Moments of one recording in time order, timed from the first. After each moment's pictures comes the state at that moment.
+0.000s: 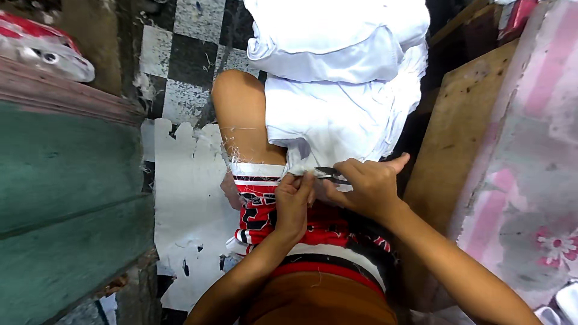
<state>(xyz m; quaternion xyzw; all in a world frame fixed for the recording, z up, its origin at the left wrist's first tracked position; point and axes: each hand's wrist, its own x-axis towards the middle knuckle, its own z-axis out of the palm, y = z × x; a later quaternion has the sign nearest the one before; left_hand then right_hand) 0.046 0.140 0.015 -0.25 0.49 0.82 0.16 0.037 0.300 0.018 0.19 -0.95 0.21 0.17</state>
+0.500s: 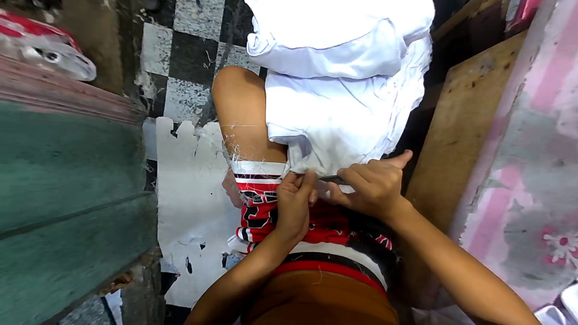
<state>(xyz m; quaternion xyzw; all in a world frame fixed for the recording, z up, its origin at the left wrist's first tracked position) 0.047 0.140 0.021 -0.25 0.48 0.82 0.18 0.040 0.306 0.012 0.23 -0.92 0.21 0.25</state>
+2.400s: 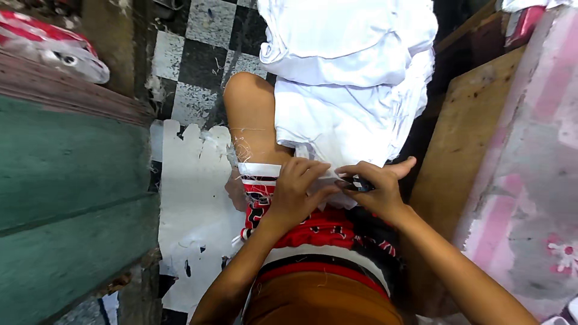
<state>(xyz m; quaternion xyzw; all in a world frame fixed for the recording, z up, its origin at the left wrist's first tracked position) 0.017 0.102 0.000 0.27 0.84 0.47 -0.03 0.048 0.320 -0.009 0.16 -0.86 0.48 0.08</state>
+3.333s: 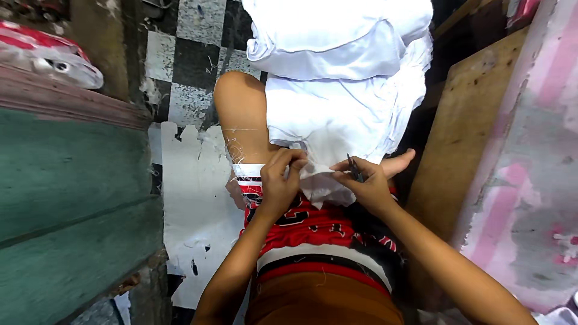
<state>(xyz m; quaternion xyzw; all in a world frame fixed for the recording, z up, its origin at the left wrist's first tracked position) 0.002 0.097 -0.014 0.18 0.82 0.55 -0.02 0.053 0.302 -0.006 -0.06 -0.73 0.68 -0.06</state>
